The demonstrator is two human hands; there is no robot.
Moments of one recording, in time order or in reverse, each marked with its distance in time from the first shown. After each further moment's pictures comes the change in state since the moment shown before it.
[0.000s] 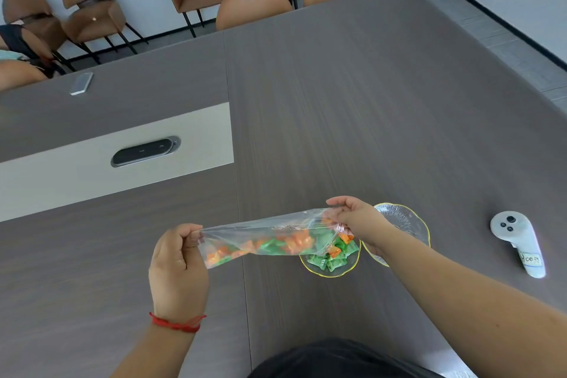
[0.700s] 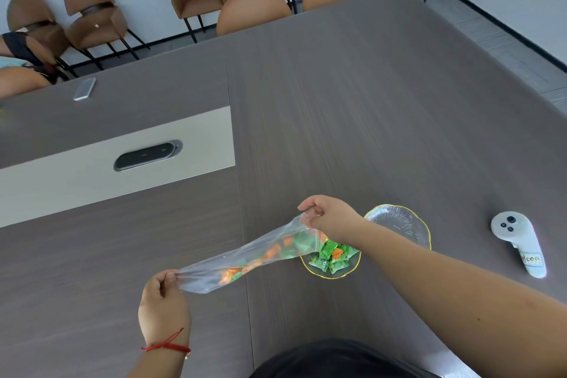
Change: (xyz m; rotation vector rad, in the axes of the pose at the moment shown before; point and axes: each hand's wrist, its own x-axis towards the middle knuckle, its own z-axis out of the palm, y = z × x) left_hand -0.024 -0.064 -0.004 0.008 0.050 -0.529; right_hand -0.020 -0.037 0.040 -0.505 -0.117 -0.167
